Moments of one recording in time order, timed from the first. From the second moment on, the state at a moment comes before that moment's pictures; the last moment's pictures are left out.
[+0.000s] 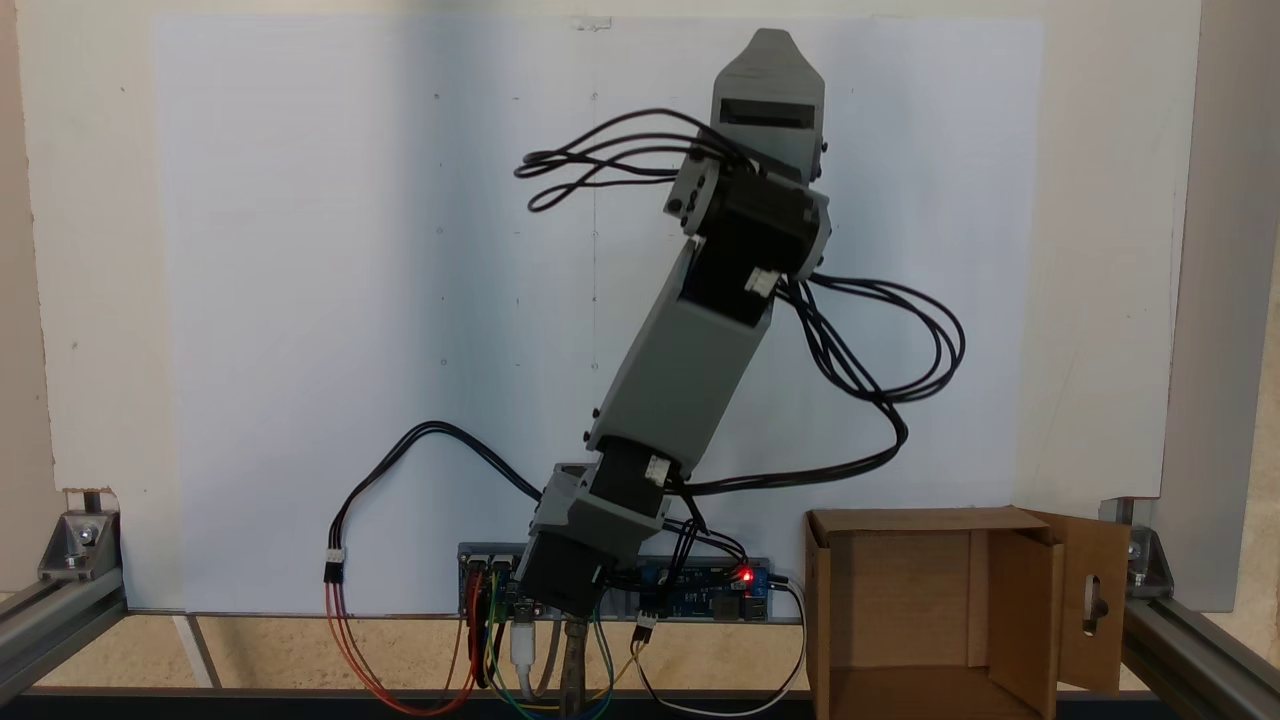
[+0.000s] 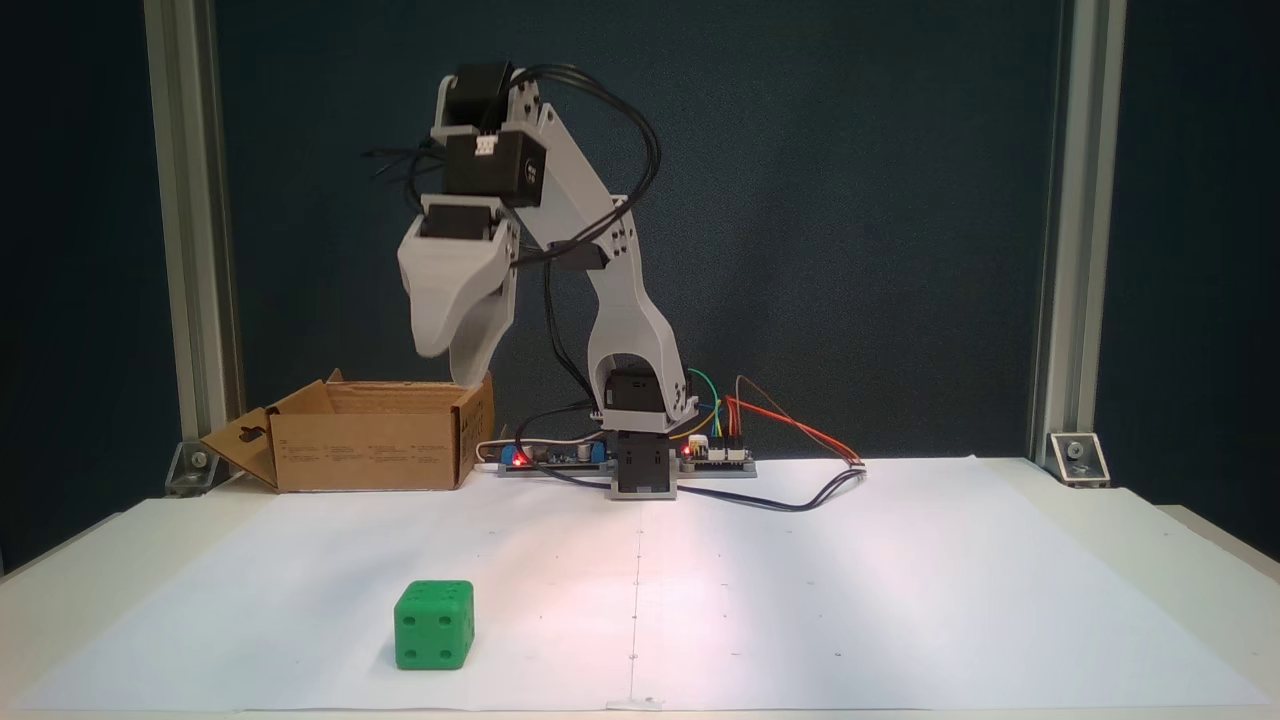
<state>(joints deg) 21.8 59.9 24.1 79.9 -20.0</state>
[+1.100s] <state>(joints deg) 22.3 45.2 21.5 79.8 -23.4</state>
